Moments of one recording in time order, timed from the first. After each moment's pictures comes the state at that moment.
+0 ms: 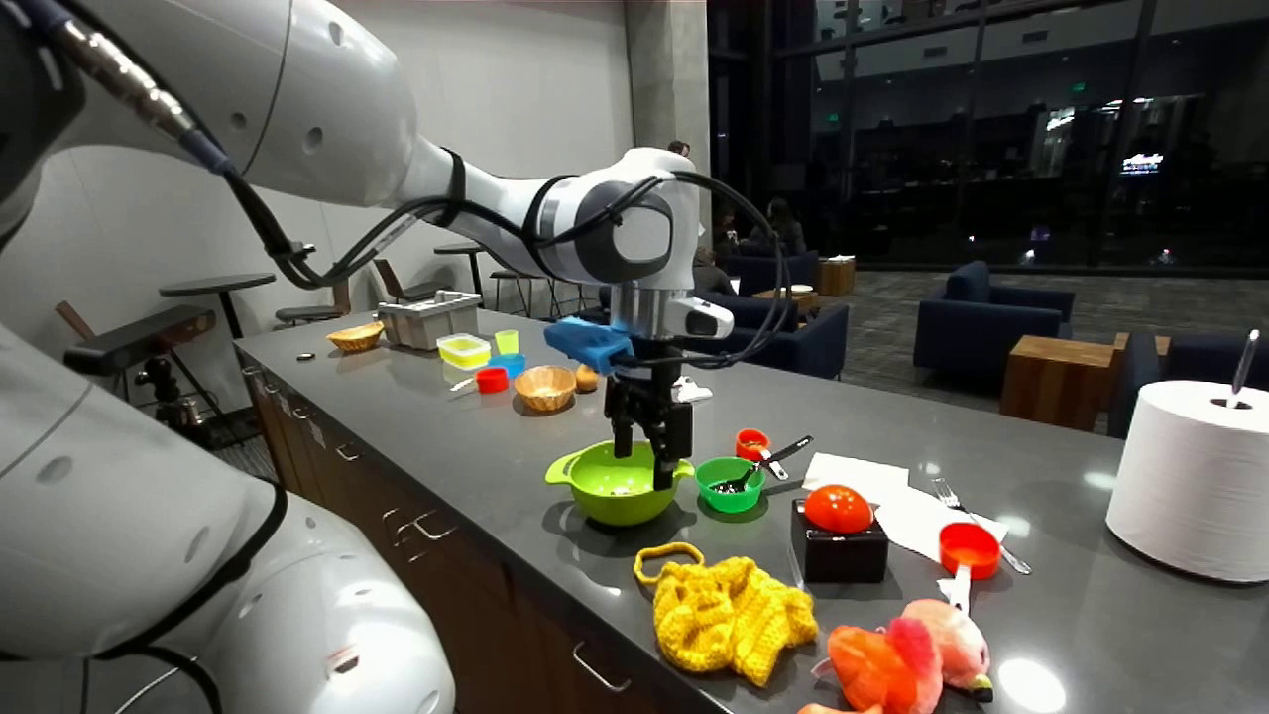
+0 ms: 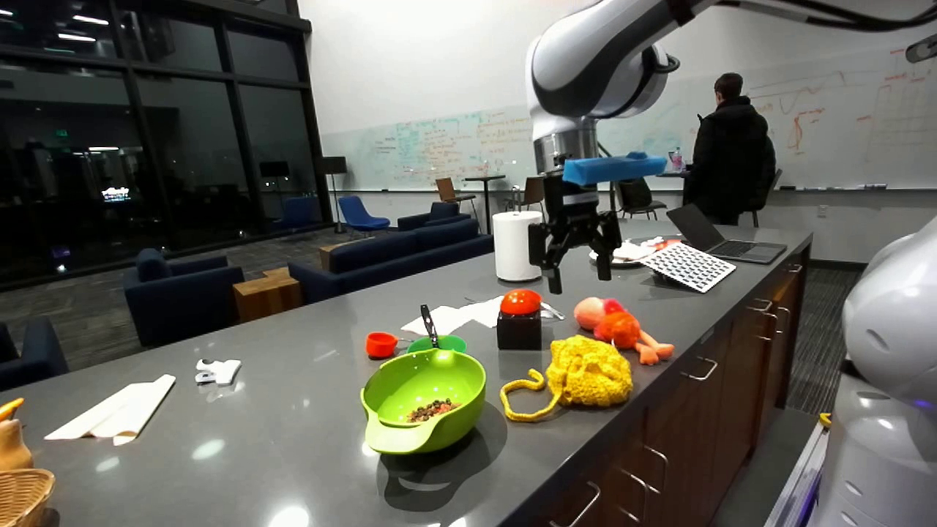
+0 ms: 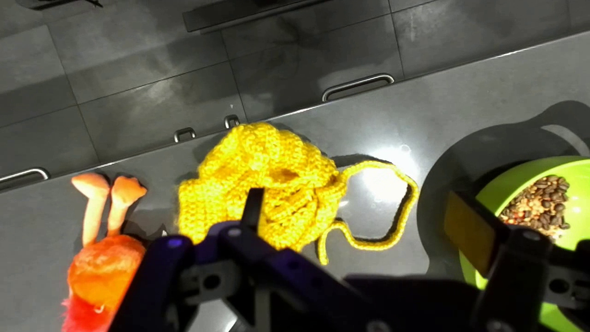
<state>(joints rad) -0.02 -0.55 0.07 -2.53 0.06 1.85 0.27</state>
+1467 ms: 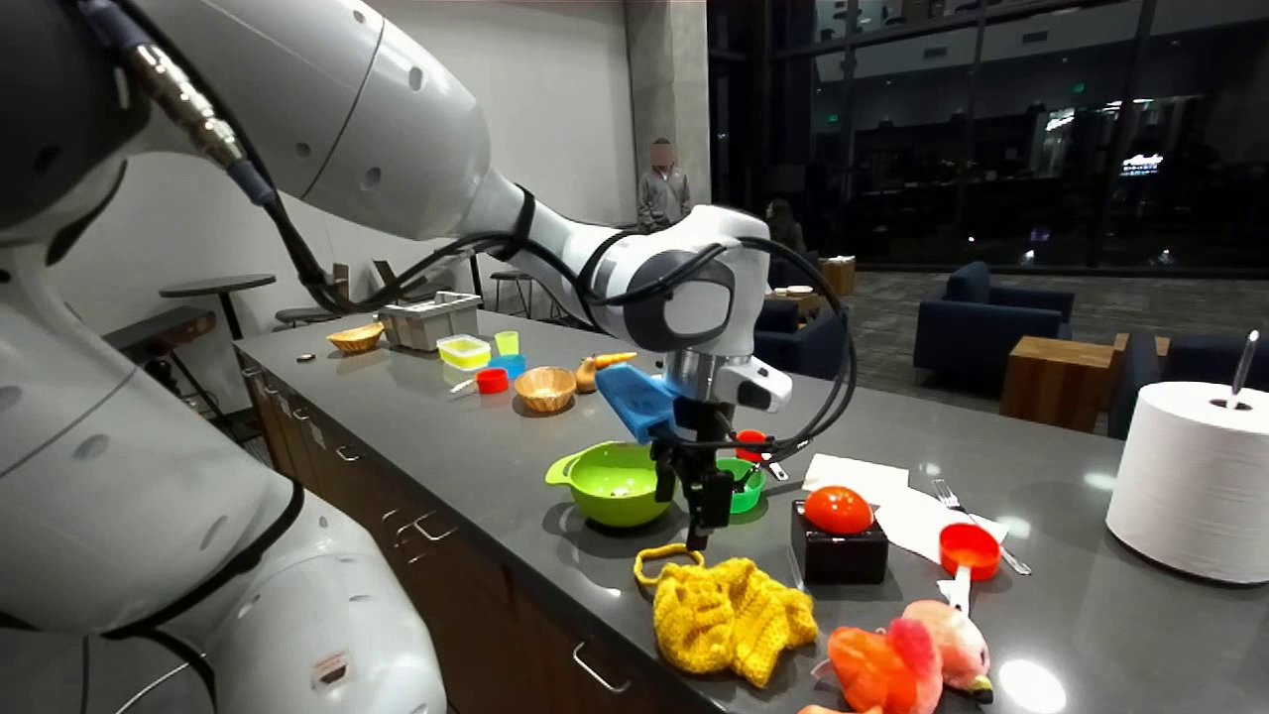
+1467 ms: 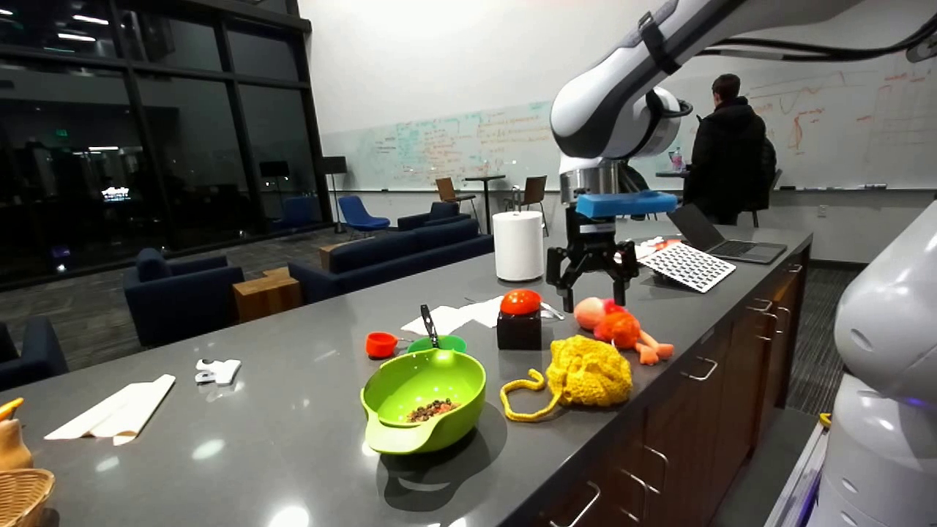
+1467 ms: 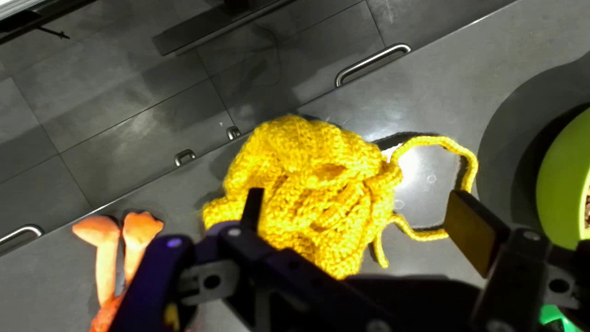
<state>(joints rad) -0.09 -0.47 -0.04 -2.60 0.09 1.99 0.27</state>
